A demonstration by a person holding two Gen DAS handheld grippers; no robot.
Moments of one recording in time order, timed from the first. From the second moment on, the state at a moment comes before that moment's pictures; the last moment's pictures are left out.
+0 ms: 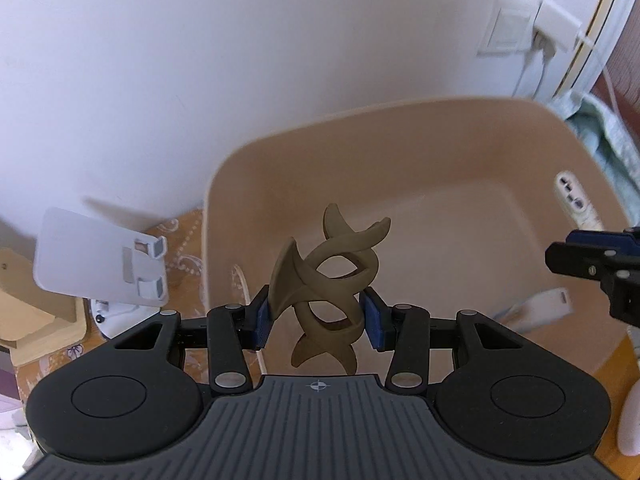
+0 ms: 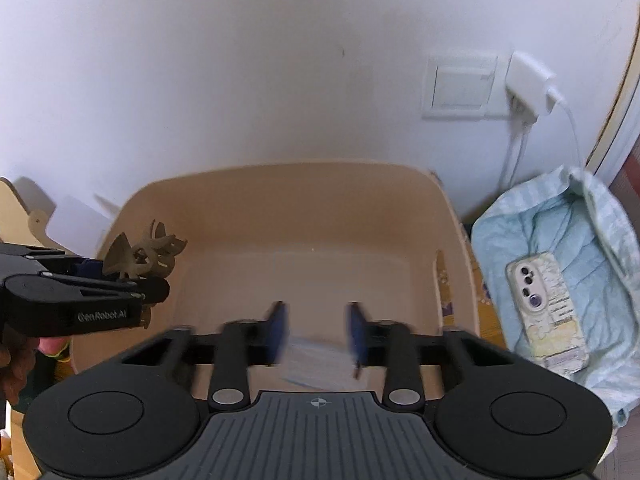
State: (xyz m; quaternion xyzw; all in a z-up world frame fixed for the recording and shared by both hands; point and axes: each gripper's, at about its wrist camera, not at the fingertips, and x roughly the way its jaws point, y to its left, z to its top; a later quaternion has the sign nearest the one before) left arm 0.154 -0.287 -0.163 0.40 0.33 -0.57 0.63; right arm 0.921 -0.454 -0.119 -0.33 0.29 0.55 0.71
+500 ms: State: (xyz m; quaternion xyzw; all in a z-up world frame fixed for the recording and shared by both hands) left arm 0.129 -0.303 -0.189 0.45 0.31 -0.58 0.60; right arm 0.941 -0.441 -0.153 -0.34 0.34 0.51 0.72
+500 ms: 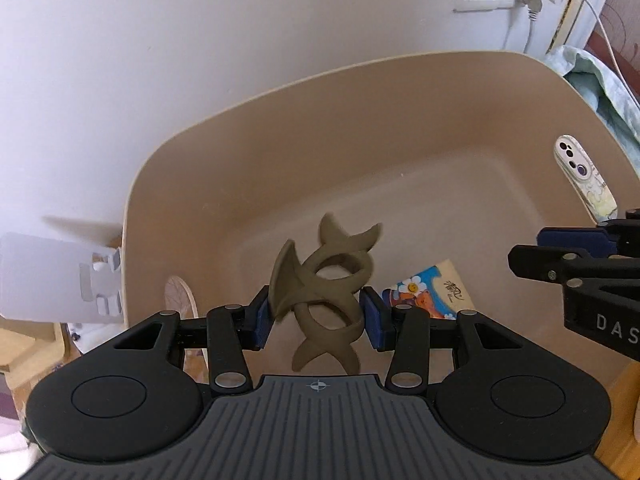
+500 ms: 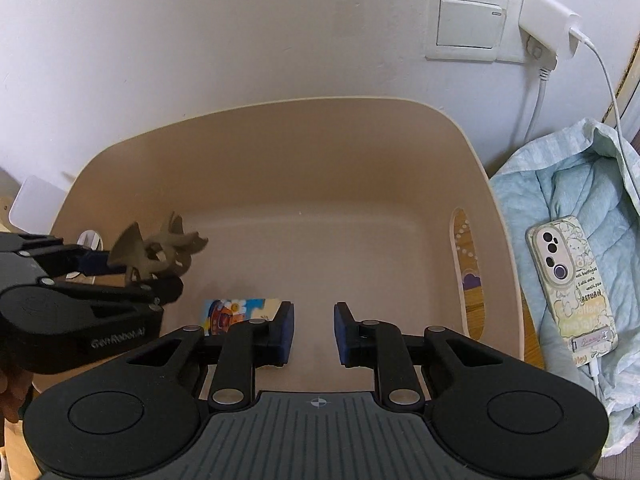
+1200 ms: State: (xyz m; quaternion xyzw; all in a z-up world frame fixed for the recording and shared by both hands) left arm 0.140 -0.276 -0.144 0.42 0.30 -0.60 0.61; right arm 0.928 -0.477 -0.119 -0.32 0.32 0.50 0.74
